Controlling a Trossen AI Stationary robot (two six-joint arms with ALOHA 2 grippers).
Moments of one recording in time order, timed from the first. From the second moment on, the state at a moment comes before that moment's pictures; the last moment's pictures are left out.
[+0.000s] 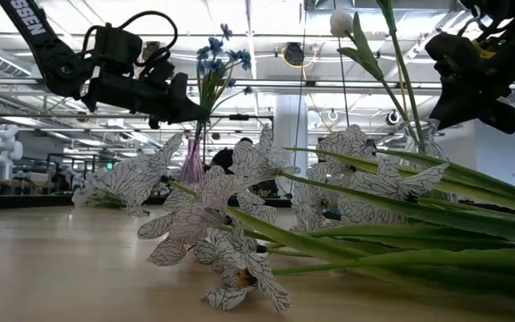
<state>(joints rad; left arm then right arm) 0.62 1.34 0.41 0.87 0.08 -0.06 0.08 0.64 0.50 -0.66 0.45 1.09</state>
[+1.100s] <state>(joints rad) 0.62 1.34 0.42 0.90 0.01 -0.15 0.08 0.64 0.50 -0.66 0.48 1.13</state>
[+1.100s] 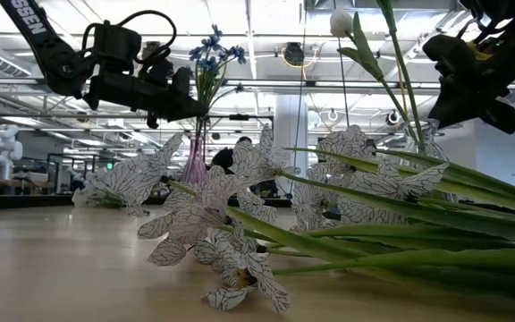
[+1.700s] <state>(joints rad) 0.62 1.34 0.42 0.87 0.09 0.00 0.08 0.64 0.50 -0.66 0.50 1.15</state>
